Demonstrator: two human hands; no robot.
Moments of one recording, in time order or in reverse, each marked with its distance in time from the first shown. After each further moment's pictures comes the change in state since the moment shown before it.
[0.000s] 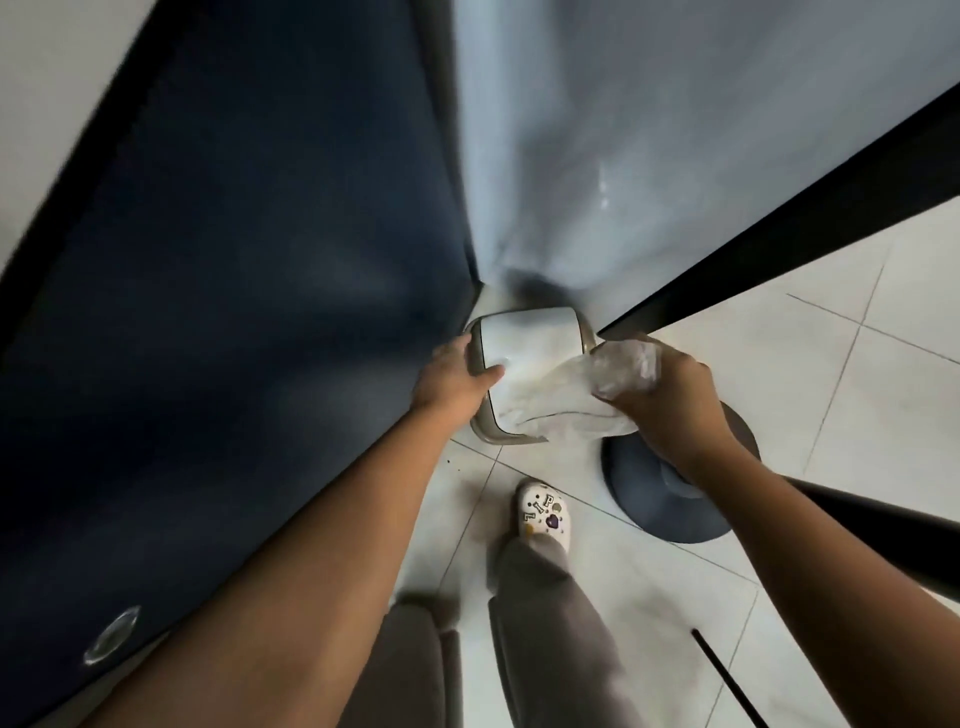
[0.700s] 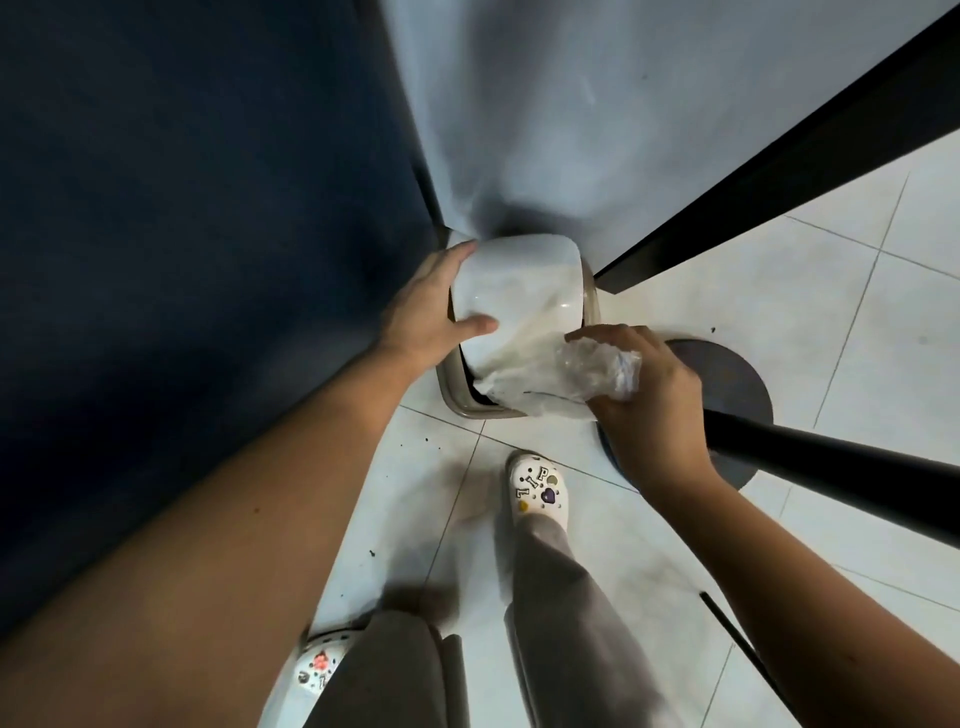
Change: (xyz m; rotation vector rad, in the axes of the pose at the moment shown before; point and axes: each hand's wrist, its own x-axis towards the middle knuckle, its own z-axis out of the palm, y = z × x) left_hand 0.076 -0.016 0.020 0.068 -0.005 0.405; right_hand 0.004 0.055 0.082 0.051 0.238 -0.088
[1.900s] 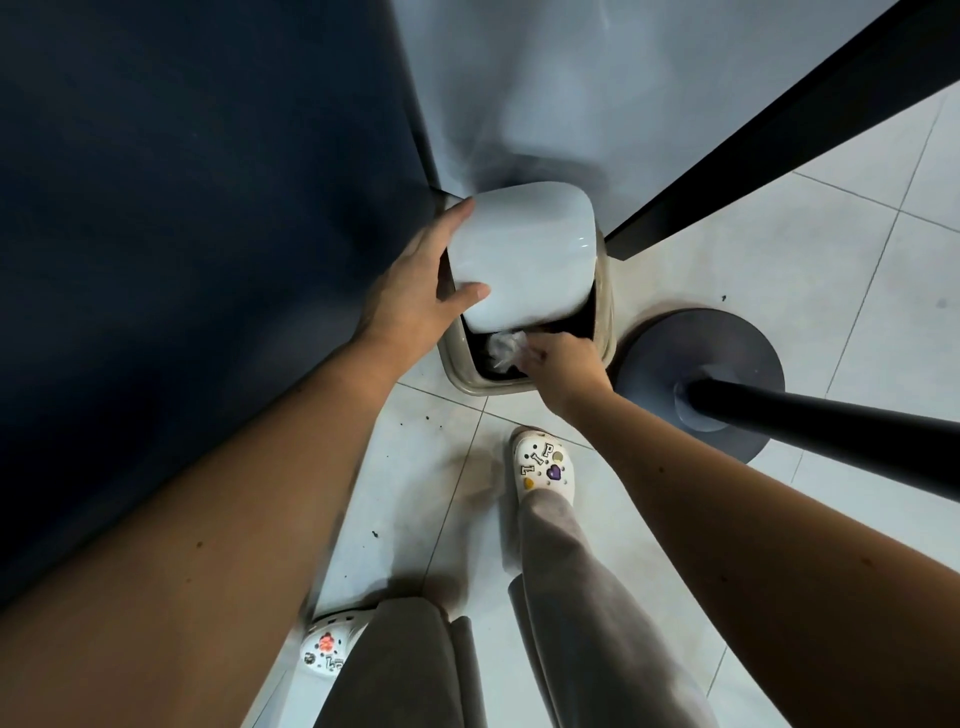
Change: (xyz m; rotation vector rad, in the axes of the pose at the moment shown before) left_hand -0.020 -0.016 0.000 -0.060 0.060 0.039; right_hand 0.026 0.048 0.107 -0.177 -0.518 0.377
